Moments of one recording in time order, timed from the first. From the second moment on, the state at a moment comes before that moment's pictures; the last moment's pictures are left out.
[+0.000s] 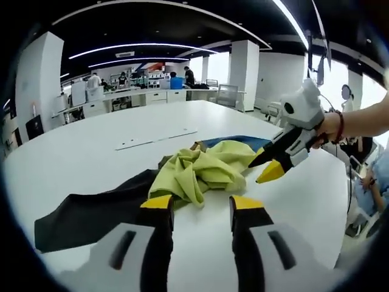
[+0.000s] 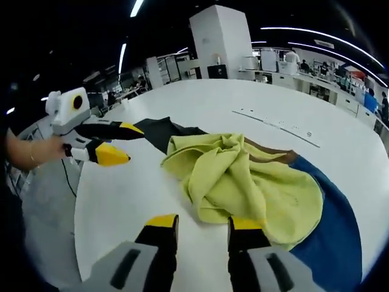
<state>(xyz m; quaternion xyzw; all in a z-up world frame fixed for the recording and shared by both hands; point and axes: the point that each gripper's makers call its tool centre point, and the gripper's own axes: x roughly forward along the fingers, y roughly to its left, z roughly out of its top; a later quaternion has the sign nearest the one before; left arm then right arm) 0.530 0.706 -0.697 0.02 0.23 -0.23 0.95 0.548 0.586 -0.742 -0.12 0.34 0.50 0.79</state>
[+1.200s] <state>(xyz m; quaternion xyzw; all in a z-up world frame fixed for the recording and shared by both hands) 0.536 0.701 -0.714 0.01 0.27 -0.25 0.93 0.550 0.592 -0.747 -0.14 0.30 0.51 0.80</state>
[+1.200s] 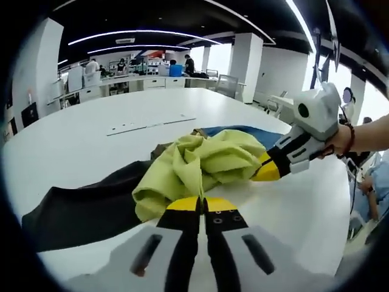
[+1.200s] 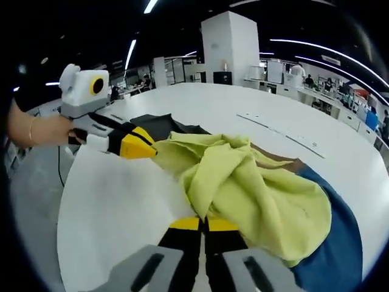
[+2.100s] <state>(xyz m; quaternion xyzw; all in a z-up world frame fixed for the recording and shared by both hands) 0.434 0.710 -0.691 0.06 0.29 -0.30 0.91 0.457 0.540 -0.741 -0.19 0.34 0.51 0.77</state>
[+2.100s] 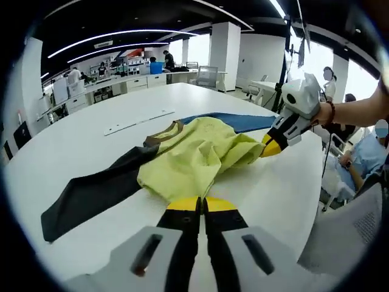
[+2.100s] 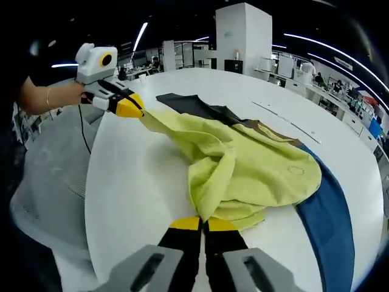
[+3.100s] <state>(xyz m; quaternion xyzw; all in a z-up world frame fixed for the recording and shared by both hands) 0.395 0.721 -0.694 0.03 0.31 -0.28 0.91 0.488 0.499 -0.730 -0.16 0.36 0.44 0.81</state>
